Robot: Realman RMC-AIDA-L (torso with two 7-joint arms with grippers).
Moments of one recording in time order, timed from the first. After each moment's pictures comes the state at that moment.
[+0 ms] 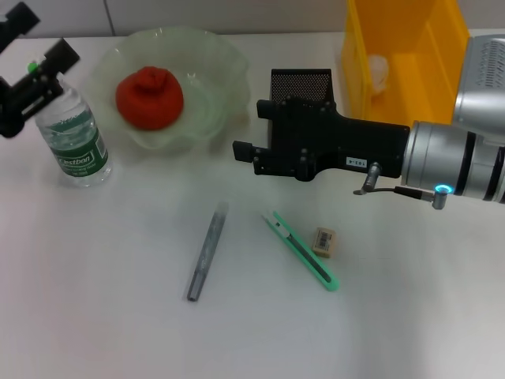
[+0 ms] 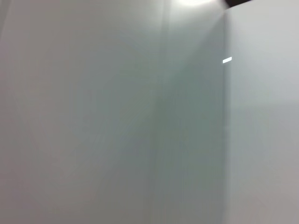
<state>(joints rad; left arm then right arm) -0.32 -2.05 0.63 0.55 1.37 1.80 -1.04 0.45 2.09 -1.48 -0.75 -1.27 -1.14 1.29</state>
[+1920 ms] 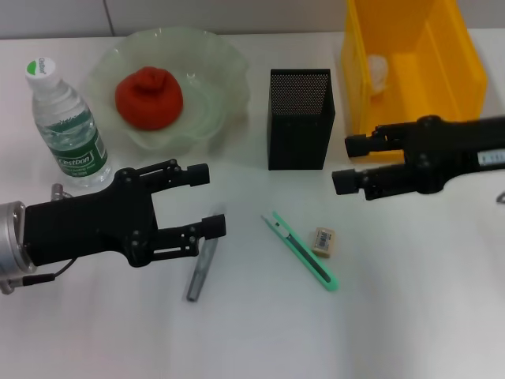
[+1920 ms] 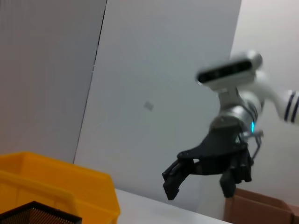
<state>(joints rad) -0.39 -2.06 0.86 0.57 1.71 1.79 -1.17 0.39 2.07 -1.03 -1.27 -1.86 -1.72 2.06</state>
